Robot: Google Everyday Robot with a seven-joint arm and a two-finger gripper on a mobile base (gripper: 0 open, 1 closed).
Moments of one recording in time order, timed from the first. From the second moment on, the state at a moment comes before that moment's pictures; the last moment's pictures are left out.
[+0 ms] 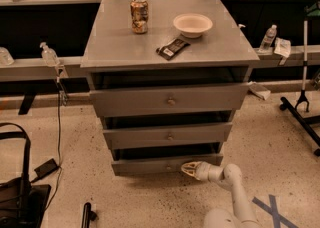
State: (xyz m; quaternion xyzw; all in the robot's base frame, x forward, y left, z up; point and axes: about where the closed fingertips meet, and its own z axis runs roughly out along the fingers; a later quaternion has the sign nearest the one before) arm 0.698 -0.161 0.141 -0.59 0.60 0.15 0.53
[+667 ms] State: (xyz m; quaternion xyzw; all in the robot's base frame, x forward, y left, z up) arm 0.710 -0.151 0.146 -0.57 0.59 0.15 0.55
